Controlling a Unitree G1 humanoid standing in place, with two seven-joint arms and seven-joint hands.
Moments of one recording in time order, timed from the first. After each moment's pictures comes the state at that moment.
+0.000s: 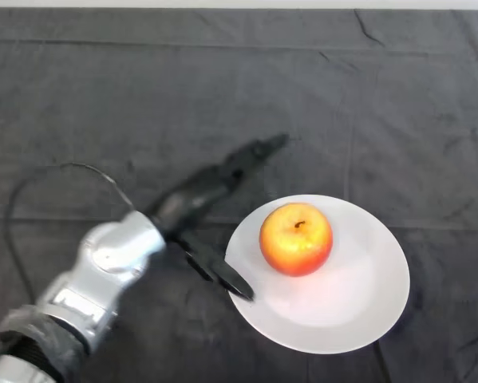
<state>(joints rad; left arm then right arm) -0.58 0.33 -0.46 0.63 -0.08 -0.43 -0.31 -0.75 -0.60 0.16 1.14 -0.37 0.06 -0.10</state>
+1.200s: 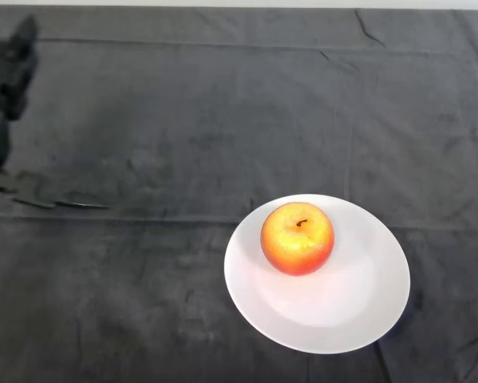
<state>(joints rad) -0.58 0.51 0.02 0.88 -0.18 -0.74 -0.26 -0.75 -0.60 0.16 1.14 -0.37 0.06 -0.10</state>
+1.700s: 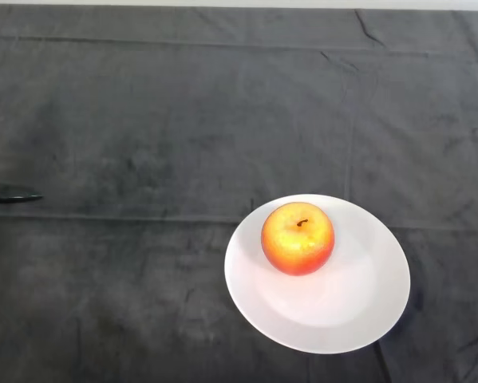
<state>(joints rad) -0.58 0.58 0.15 1.04 -0.18 -0.80 -0.19 -0.75 -0.60 0.16 1.14 -0.37 0.06 -0.10</state>
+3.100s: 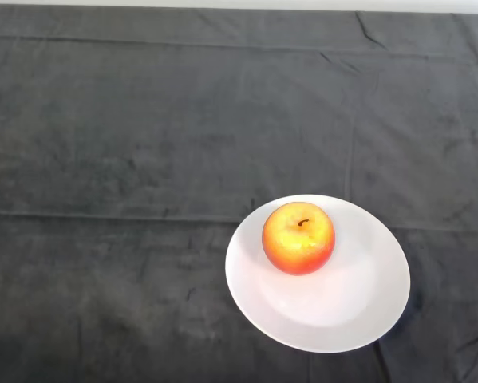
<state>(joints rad) -0.56 0.71 0.33 1.19 -0.16 -0.73 0.21 -0.75 -0.60 0.16 1.14 -0.37 0.05 -0.10</state>
